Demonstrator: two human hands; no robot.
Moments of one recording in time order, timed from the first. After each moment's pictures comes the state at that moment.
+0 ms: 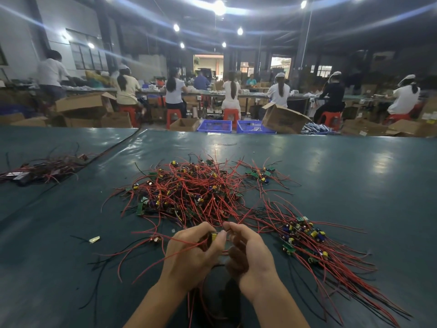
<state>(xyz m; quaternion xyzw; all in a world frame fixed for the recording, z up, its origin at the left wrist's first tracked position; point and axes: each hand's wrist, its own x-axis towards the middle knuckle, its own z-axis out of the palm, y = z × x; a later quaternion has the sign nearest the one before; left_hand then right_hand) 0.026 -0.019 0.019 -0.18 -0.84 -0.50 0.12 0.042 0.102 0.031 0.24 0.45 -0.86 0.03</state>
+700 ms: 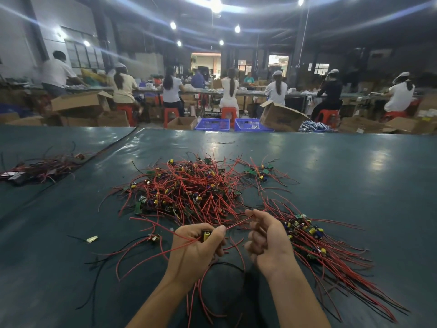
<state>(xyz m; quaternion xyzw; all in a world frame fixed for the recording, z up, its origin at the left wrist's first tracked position) 0.029 -0.013 0.028 -0.17 -0.72 -0.66 0.09 0.027 0.139 0.036 0.22 0.41 -0.89 -0.03</state>
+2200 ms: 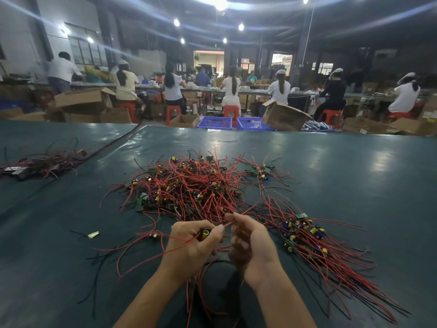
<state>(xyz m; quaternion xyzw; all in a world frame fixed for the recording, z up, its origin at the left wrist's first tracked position) 0.031 -0.019 0.036 -0.19 -0.77 -0.61 0.04 0.038 0.111 0.035 0.19 0.45 -0.87 0.02</state>
